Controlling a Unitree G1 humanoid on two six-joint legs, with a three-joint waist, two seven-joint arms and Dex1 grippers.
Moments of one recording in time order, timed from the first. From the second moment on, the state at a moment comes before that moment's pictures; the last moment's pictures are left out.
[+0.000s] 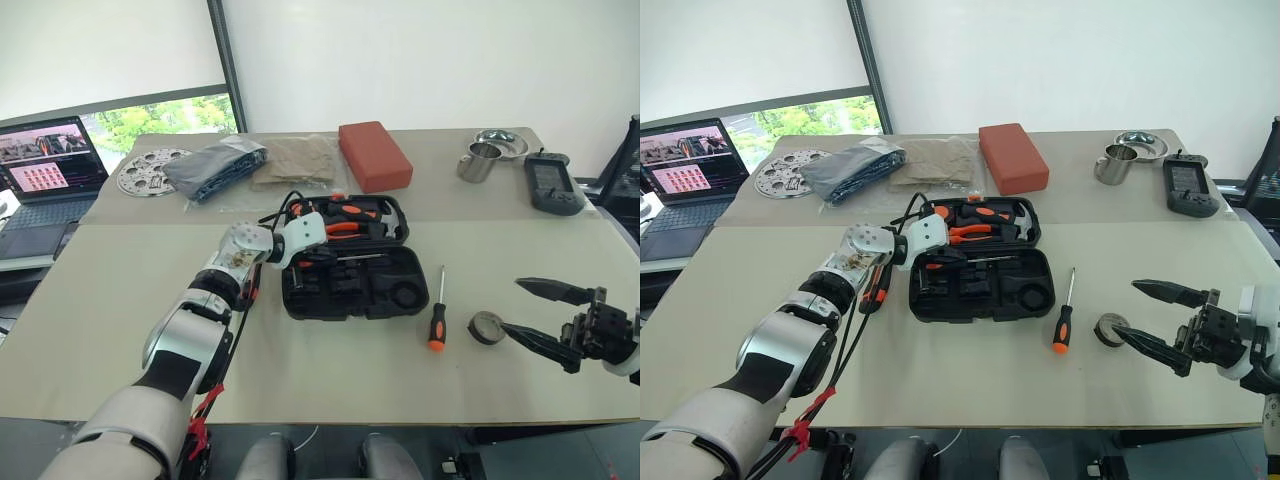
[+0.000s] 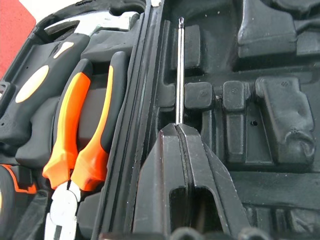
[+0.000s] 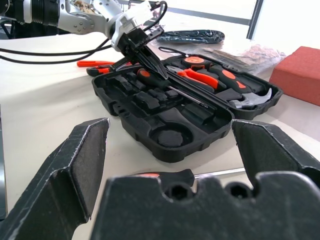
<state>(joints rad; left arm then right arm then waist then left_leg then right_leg) -1.07 0.25 -0.25 1.18 0.19 -0.37 -1.02 0.08 -0.78 -0.52 0.05 0.67 0.05 1.41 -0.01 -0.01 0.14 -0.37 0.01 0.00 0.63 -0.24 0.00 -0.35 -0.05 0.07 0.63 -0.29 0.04</state>
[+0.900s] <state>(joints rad) -1.07 0.24 -0.25 1.19 0.20 -0.36 -0.95 0.10 -0.78 -0.52 -0.02 0.68 0.07 1.33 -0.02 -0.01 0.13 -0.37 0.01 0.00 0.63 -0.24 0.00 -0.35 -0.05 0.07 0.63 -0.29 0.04</state>
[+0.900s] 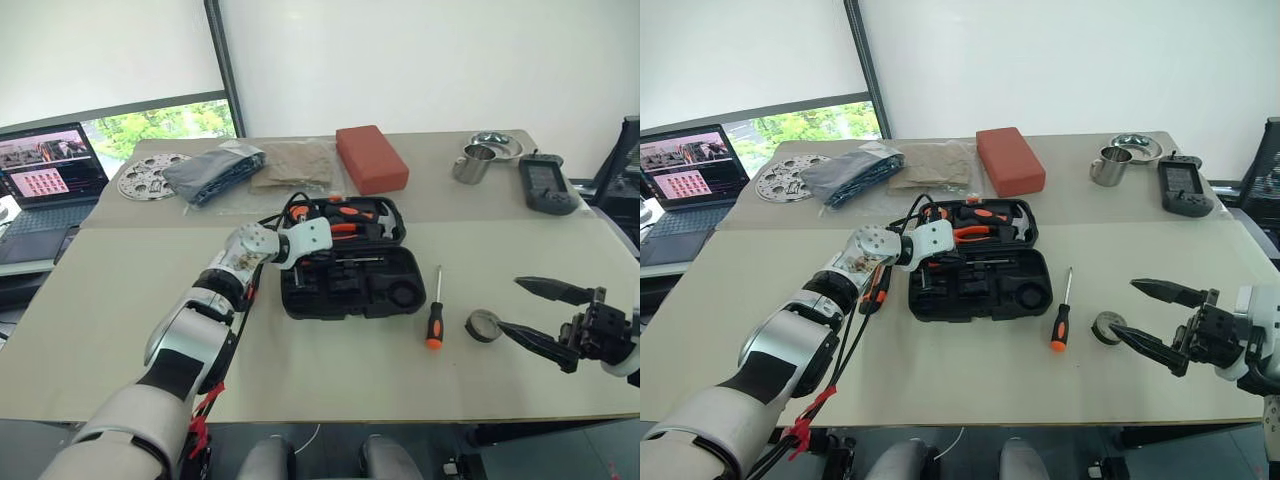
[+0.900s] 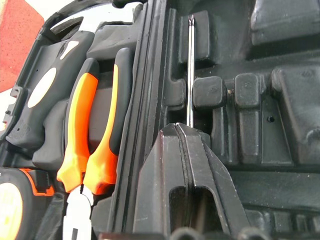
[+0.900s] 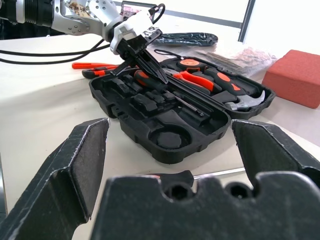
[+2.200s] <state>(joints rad) -0.71 0.77 -0.14 0.01 -0.37 0.41 -1.58 0.11 -0.65 -0.25 -0.54 0.53 0.90 0.44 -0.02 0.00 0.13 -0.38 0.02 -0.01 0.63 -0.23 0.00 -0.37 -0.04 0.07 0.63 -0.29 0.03</state>
